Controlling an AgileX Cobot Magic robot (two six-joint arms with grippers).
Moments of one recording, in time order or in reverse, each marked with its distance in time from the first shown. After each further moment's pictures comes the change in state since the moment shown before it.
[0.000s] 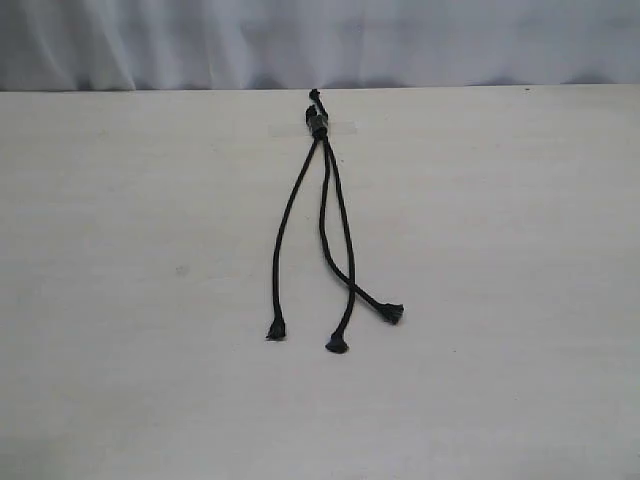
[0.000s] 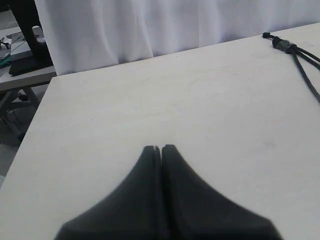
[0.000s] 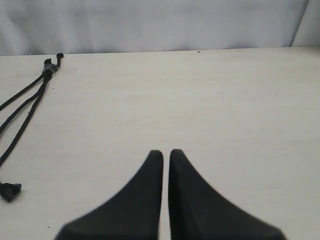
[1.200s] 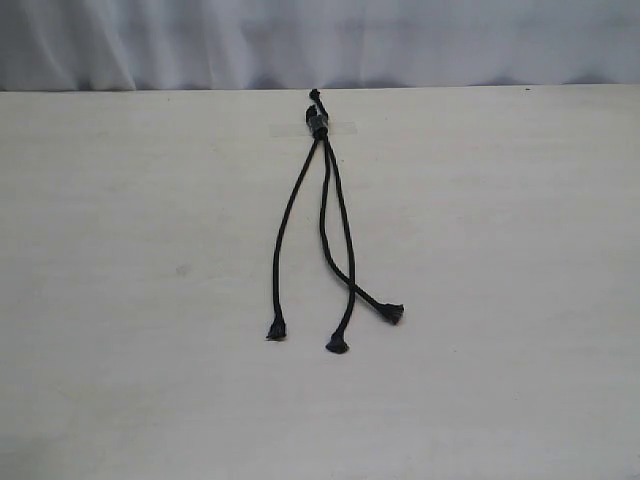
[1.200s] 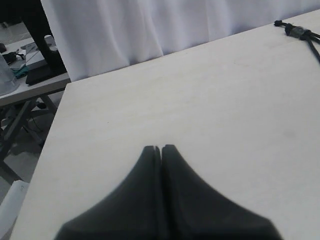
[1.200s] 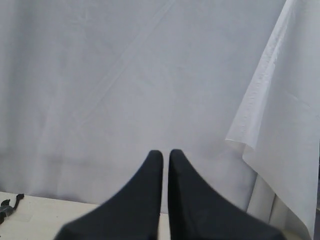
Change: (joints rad) left arm 0.000 0.000 0.000 0.095 -0.001 0.004; right arm 0.000 0.000 0.000 -0.041 -0.561 -0.171
